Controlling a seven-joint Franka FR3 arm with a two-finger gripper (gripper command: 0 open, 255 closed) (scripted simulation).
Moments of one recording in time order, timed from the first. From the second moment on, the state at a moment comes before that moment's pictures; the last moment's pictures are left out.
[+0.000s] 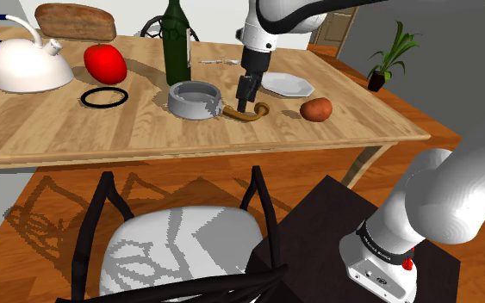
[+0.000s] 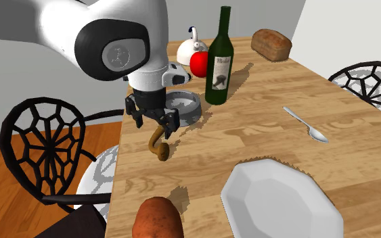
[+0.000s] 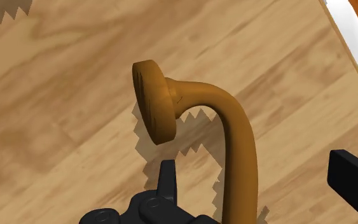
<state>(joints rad) 0.16 -0.16 -0.02 -2.11 0.10 1.94 -0.31</state>
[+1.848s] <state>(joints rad) 0.16 -0.15 -0.02 -2.12 0.10 1.95 -0.31</state>
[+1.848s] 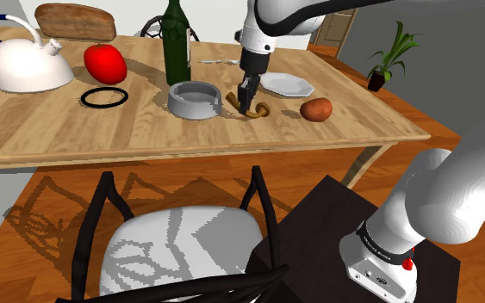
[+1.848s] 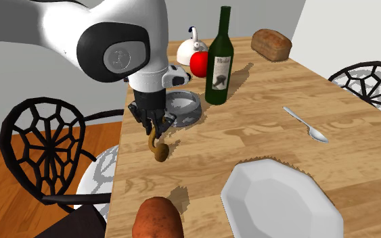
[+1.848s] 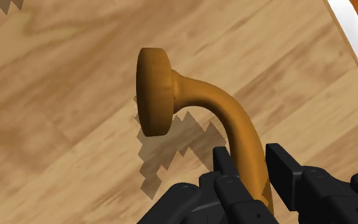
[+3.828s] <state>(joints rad) 0.22 0.33 0.03 -1.27 0.09 1.60 -0.18</state>
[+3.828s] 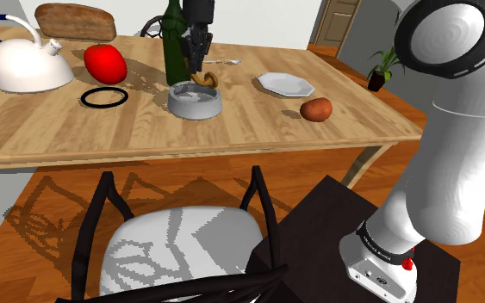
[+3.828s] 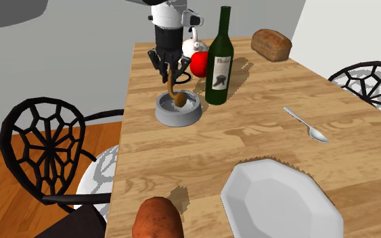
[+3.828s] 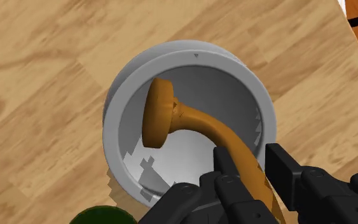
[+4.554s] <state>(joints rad) 0.22 0.35 0.03 -1.38 0.09 1.72 -0.17</state>
